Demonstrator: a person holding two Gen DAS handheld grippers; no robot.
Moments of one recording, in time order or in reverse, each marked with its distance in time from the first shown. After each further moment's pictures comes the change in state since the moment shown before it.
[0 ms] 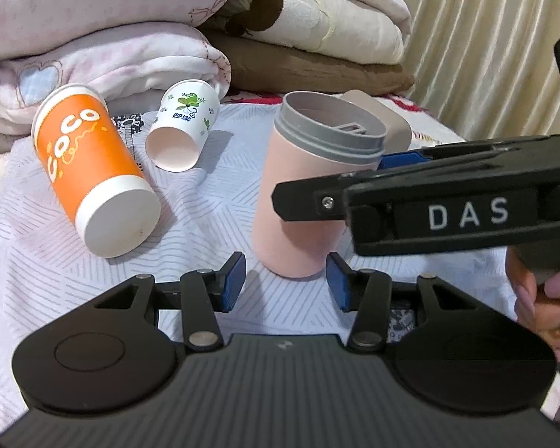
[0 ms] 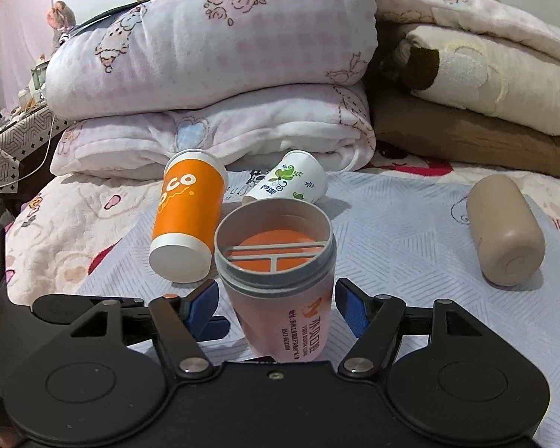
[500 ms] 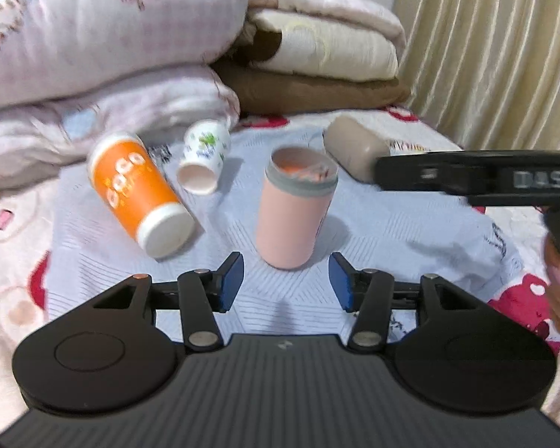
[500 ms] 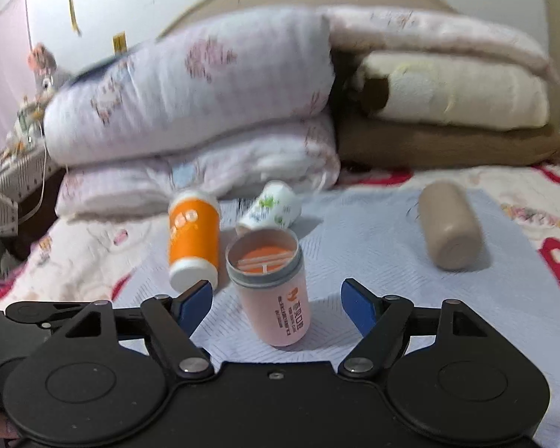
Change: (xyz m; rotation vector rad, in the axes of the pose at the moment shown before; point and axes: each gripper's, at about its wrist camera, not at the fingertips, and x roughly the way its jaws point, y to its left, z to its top) left arm -0.097 -0.025 0.013 0.017 -0.035 0.067; right arm -0.108 0.009 -0.001 0.094 -0.122 -0.064
